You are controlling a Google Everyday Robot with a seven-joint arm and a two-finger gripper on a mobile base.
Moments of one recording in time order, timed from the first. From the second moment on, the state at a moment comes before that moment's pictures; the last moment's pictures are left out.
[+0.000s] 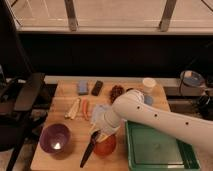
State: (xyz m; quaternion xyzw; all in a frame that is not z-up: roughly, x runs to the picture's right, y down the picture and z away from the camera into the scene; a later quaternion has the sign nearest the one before) arm -0.042 0.214 0.661 -0.20 -0.39 -0.32 0.84
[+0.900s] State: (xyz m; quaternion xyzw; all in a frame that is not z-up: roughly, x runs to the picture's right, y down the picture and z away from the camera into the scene) arm -0.058 0.263 0.681 -0.23 -0.43 -0.27 0.83
